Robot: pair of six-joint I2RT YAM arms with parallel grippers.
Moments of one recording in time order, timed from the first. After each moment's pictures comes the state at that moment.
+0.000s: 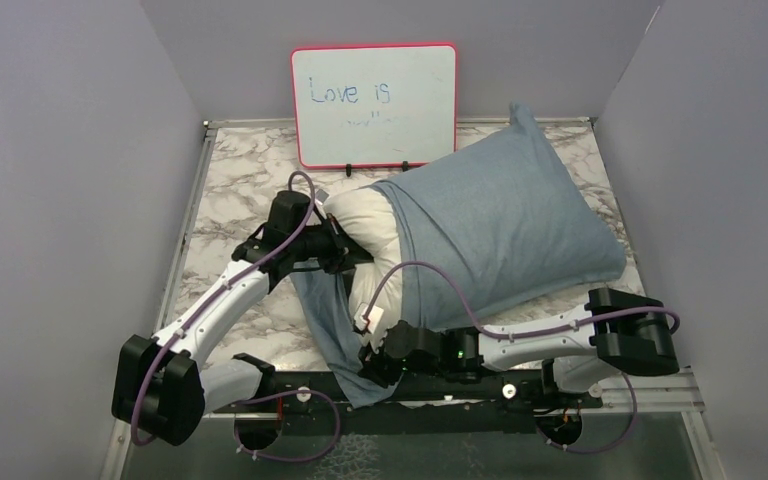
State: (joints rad) left arm -0.39 1.15 0.78 -0.29 0.58 -1.03; right arm 1.47 1.48 0.69 0.21 0.06 0.34
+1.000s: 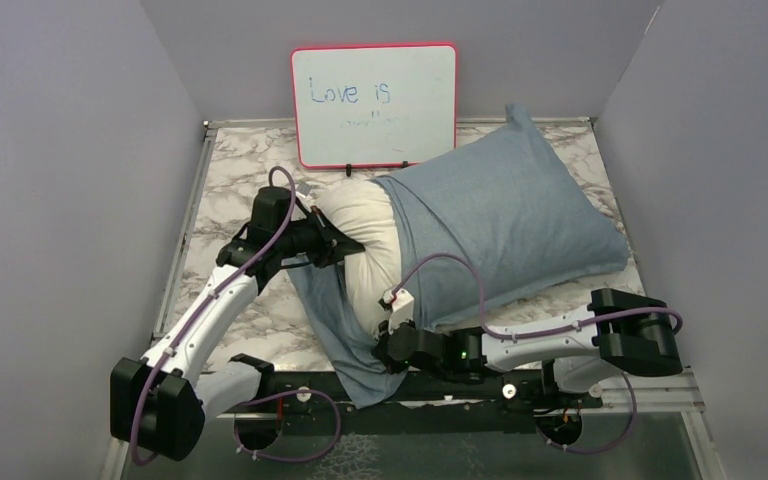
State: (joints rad) left arm -0.31 1.08 0.81 -0.34 0.58 -1.06; right arm 1.48 1.46 0.65 0.14 0.39 0.77
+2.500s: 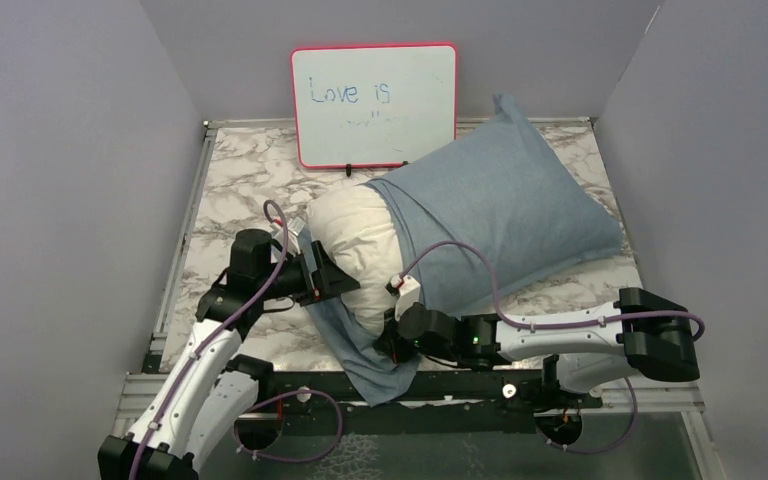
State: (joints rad) left arm -0.26 0.70 0.56 -0.43 0.73 -0.74; right arm 1.39 1.36 0.67 0.06 0.26 0.77
